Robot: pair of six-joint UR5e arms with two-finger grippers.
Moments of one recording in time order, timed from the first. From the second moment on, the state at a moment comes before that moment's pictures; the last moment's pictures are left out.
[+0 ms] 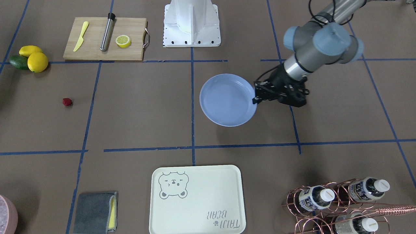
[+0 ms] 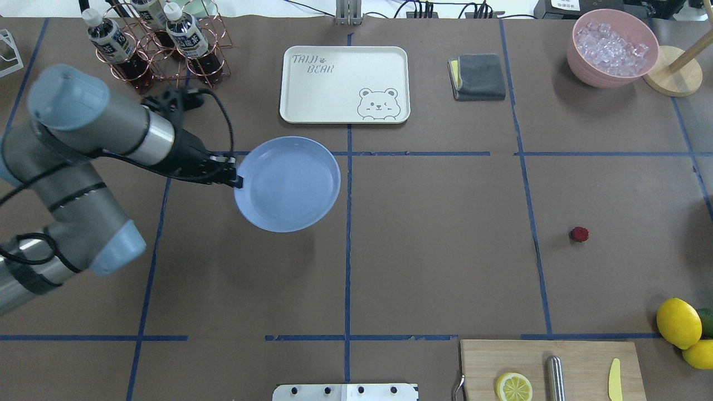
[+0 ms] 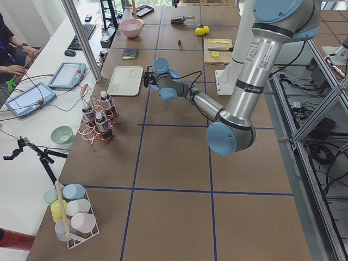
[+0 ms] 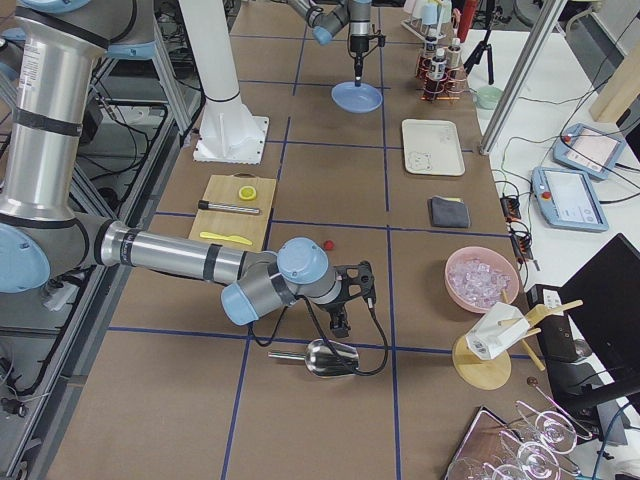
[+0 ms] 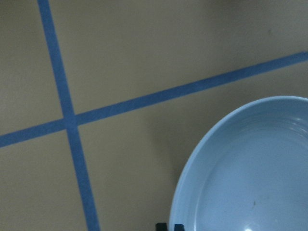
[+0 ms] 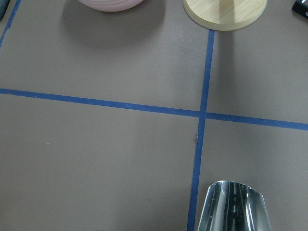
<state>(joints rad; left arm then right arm) -0.69 -2.00 -1.66 -2.18 -2.16 -1.27 1.51 -1.83 1.66 -0.88 2.39 0.30</state>
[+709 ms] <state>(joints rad) -0.51 -2.11 -1.54 -2.19 -1.98 -1.34 1.51 -1.83 1.67 -0.88 2.39 0.31</state>
